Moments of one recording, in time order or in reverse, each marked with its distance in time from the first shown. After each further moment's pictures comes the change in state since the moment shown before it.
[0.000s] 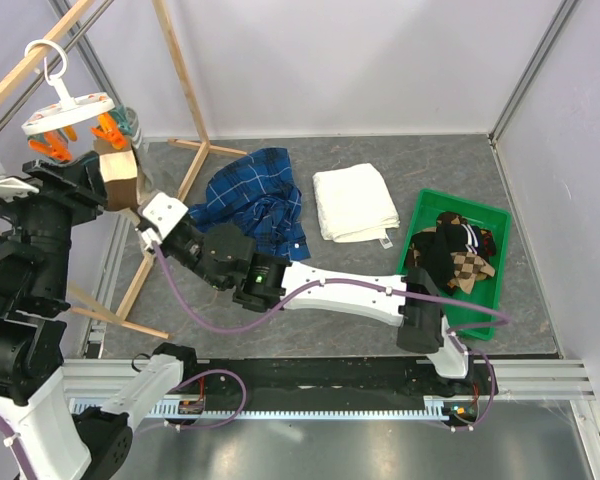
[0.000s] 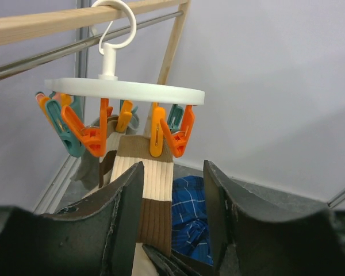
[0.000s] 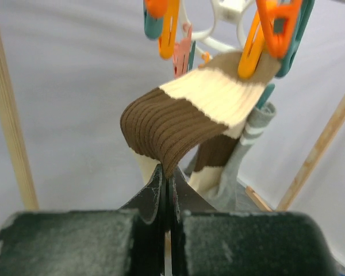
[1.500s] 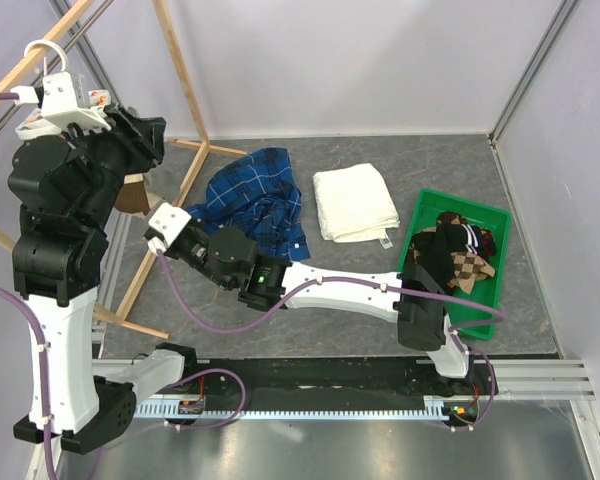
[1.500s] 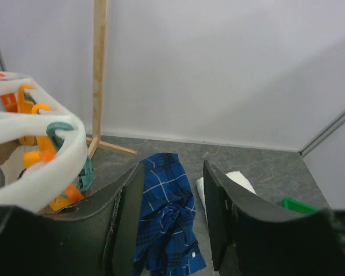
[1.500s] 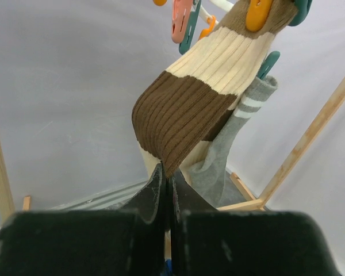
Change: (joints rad) left arm 0.000 0.203 -0.036 0.118 0.235 -0.029; right arm -0.023 0.000 -0.116 0.077 -0.025 -0.077
